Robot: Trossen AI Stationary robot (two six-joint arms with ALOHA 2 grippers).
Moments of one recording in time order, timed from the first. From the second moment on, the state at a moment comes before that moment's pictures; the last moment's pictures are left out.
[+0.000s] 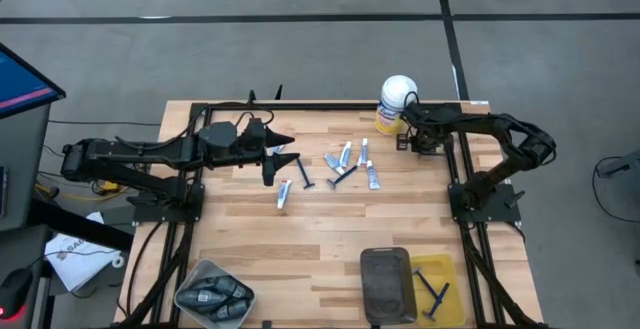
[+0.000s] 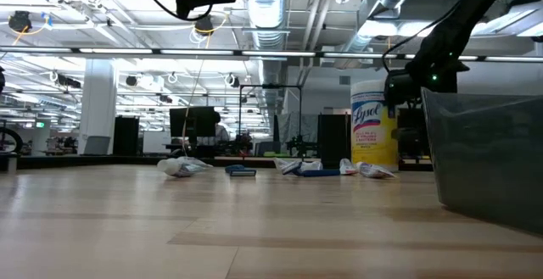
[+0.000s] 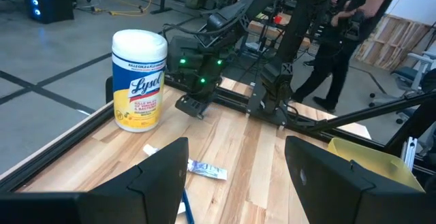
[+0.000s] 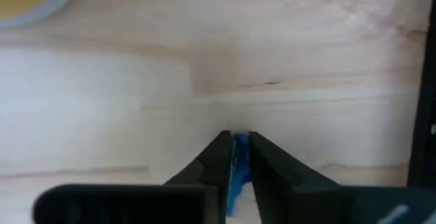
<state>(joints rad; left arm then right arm) 0.08 1.05 0.85 0.00 -0.19 -0.27 -0.82 1.53 0.69 -0.67 0.15 0.76</state>
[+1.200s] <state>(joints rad) 0.08 1.05 0.85 0.01 -0.19 -0.27 -0.34 1.10 0.68 -0.76 -0.01 0.95</state>
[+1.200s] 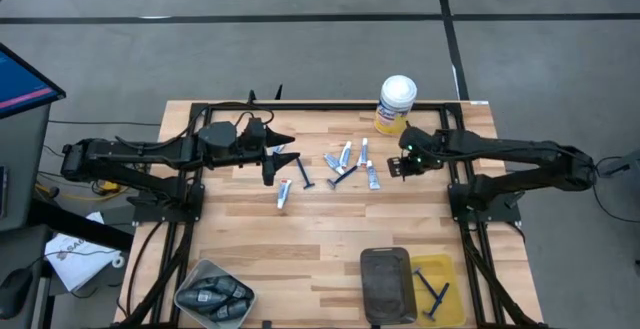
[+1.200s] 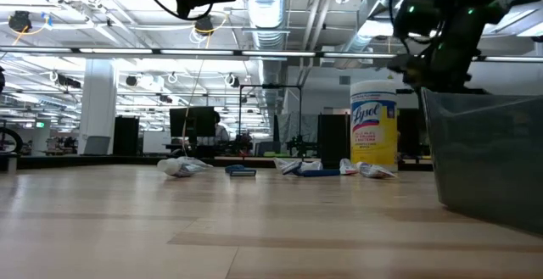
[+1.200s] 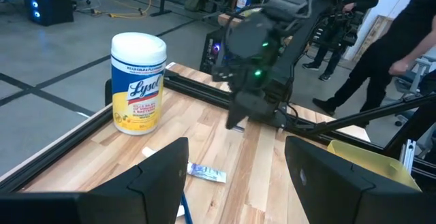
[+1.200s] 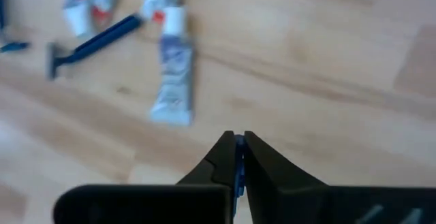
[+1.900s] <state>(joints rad) 0.08 1.05 0.85 0.02 -0.19 -0.28 0.28 0.89 0.68 -0.77 -0.14 1.50</state>
